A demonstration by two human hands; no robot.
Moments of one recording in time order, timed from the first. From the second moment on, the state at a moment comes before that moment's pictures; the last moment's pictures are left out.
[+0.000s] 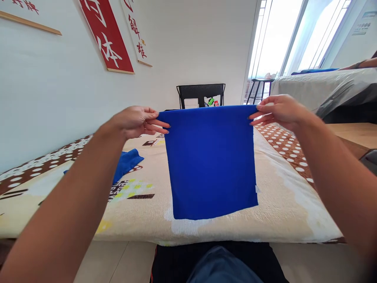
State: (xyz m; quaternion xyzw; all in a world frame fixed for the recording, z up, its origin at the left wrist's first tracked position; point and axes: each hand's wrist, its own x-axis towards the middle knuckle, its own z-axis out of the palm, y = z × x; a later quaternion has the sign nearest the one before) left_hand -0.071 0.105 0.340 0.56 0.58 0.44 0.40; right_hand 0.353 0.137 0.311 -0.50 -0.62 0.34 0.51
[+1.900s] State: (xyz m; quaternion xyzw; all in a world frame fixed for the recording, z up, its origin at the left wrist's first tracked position) left_hand -0.098 -0.061 0.063 0.87 0.47 0.11 0.07; right_hand 0.405 -0.038 0.027 -0.47 -0.83 0.21 0.21
